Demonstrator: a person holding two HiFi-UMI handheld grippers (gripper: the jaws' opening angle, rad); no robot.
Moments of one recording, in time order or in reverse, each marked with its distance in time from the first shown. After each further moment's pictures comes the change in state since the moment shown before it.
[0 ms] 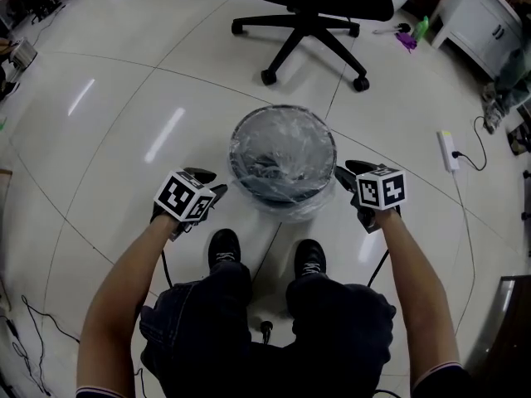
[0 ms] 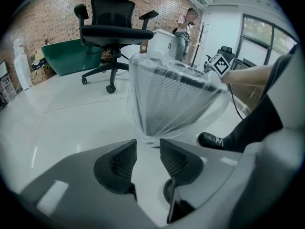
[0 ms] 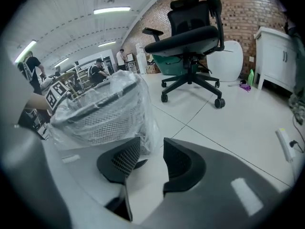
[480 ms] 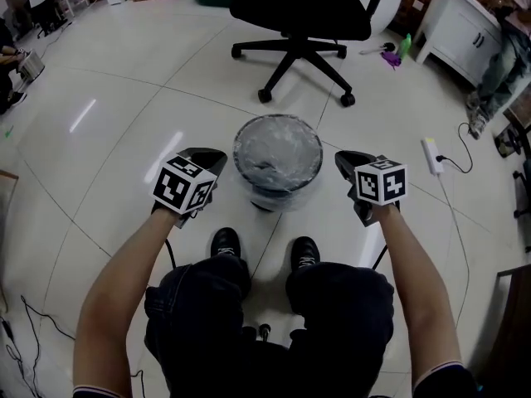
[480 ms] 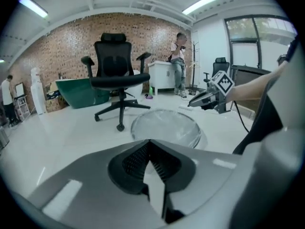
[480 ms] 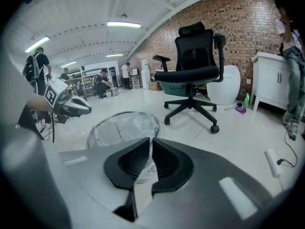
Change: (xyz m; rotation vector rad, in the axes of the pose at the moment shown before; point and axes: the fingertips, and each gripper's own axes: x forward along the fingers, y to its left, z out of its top) left arm -0.107 -0.027 0.094 0.077 -0.327 0.149; right arm -0.086 0.047 0.063 -0.077 -0.183 -0.037
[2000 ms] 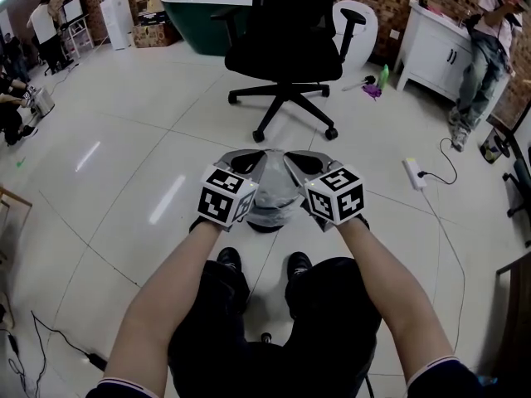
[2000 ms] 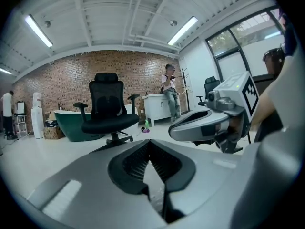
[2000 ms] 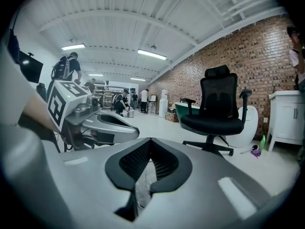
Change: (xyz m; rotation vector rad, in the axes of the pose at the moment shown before) left arm -0.049 -0.092 0.159 0.088 -0.382 0.022; right arm -0.082 0.148 0.134 -0.241 -0.352 0.114
